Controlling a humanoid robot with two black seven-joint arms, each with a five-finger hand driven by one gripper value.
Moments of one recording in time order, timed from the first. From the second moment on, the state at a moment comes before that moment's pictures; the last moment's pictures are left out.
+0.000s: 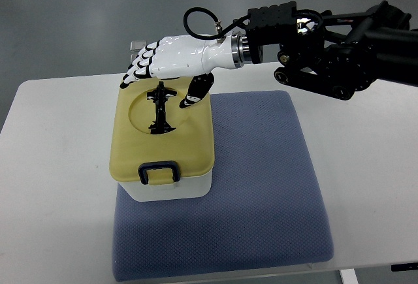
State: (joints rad) left arm 0.02 0.00 -0.13 -0.27 0.07 -0.02 0.08; right arm 1.54 -0.18 -0.20 0.95 -1.43 -0.13 0.61
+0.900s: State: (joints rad) left arm 0.02 0.00 -0.13 -0.28 0.07 -0.02 0.08; right arm 1.52 -0.14 -0.20 0.92 -1.43 -0.18 0.61
